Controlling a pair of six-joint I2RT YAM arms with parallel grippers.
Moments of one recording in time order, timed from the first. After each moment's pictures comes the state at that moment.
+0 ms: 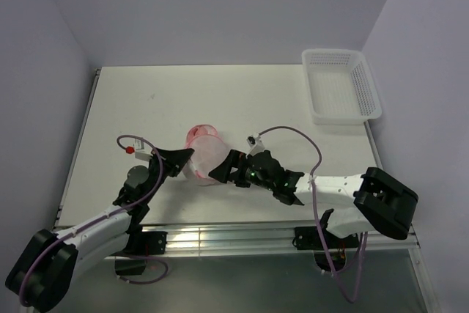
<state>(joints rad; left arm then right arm) -0.52 0.85 0.05 0.76 -0.03 -1.29 0.98 1.32 0.47 0.46 0.00 1.08</state>
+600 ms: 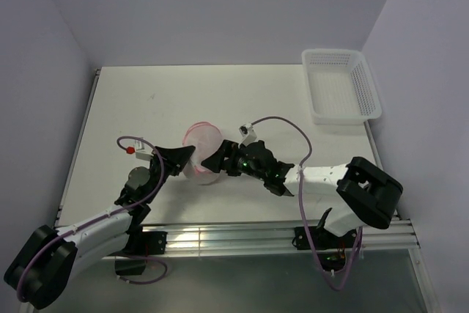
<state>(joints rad) -0.57 0.88 0.05 0.83 -0.09 -1.31 0.94 1.45 0.57 0.55 -0.02 1.02</state>
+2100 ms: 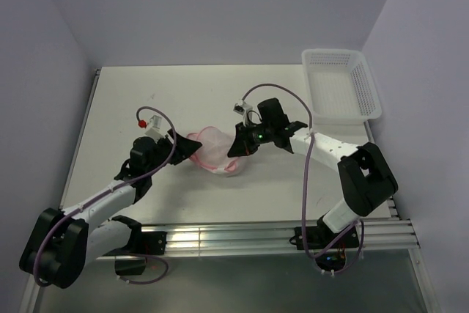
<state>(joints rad) -0.39 1.06 0.34 0.43 0.24 -0.91 0.54 1.55 0.94 -0.12 -0.73 0.23</state>
